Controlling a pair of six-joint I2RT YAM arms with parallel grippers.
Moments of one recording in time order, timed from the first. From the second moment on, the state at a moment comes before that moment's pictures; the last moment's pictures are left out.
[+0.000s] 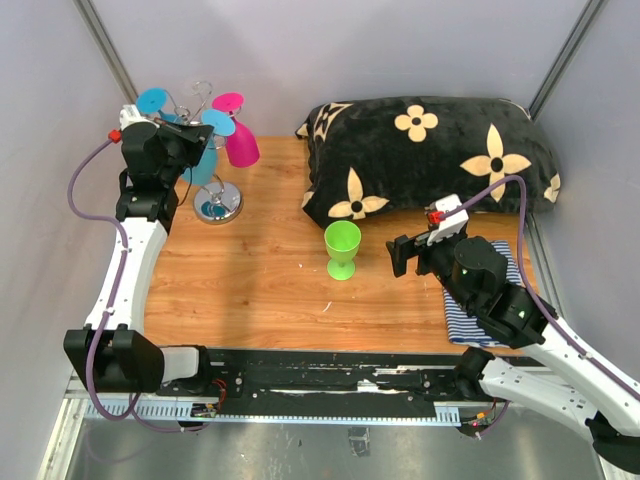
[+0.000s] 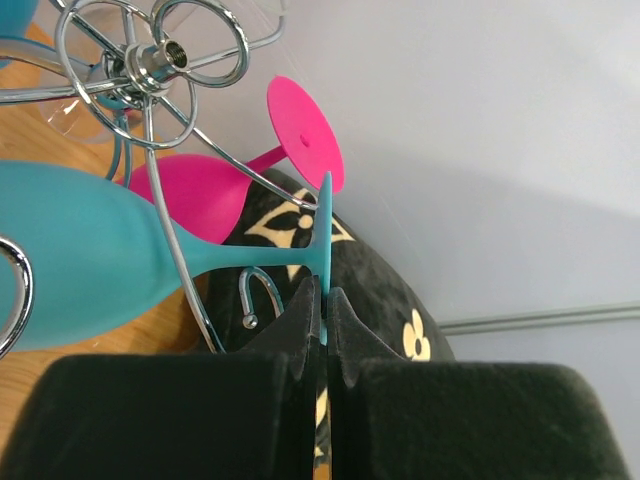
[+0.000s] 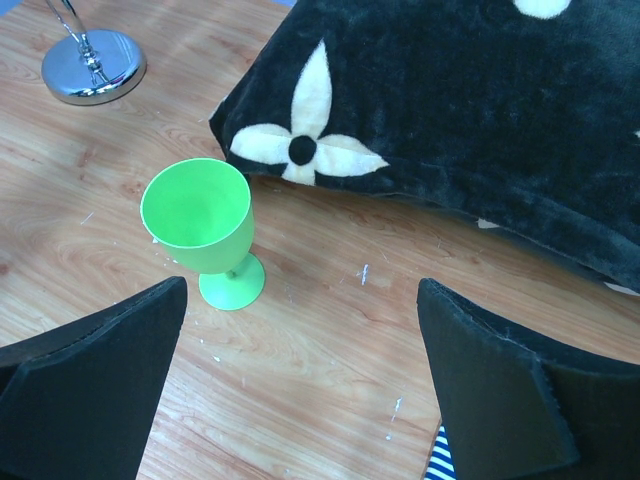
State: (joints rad) left arm 0.01 1.27 1.28 -0.11 0.06 -1.05; right arm 0.88 0.69 0.88 -0.40 0.45 0.07
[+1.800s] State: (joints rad) left arm 0.02 1.28 1.17 0.09 0.11 -1.35; right arm 0.88 0.64 0.88 -0.43 0.45 0.08
